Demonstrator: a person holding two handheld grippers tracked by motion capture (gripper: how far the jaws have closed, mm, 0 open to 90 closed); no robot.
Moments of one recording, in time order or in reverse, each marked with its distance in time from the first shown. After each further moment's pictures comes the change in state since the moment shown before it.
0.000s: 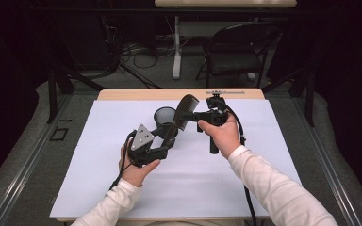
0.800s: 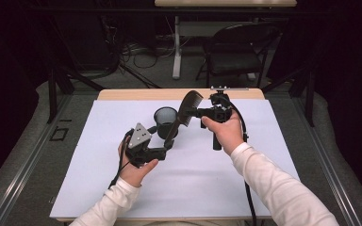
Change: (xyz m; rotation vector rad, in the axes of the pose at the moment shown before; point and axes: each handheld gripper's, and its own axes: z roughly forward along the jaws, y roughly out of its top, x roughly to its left) left arm 0.006 0.002 -0.004 0.024 -0.014 -0.021; right arm -0.005 0.009 -0.007 -0.021 -0.037 -0.012
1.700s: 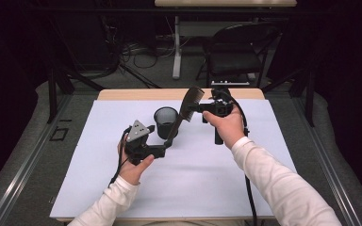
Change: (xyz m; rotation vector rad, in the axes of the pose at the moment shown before) left arm 0.011 0.000 0.005 0.028 -0.008 -0.109; right arm -0.007 0.014 0.001 0.007 -0.032 -0.011
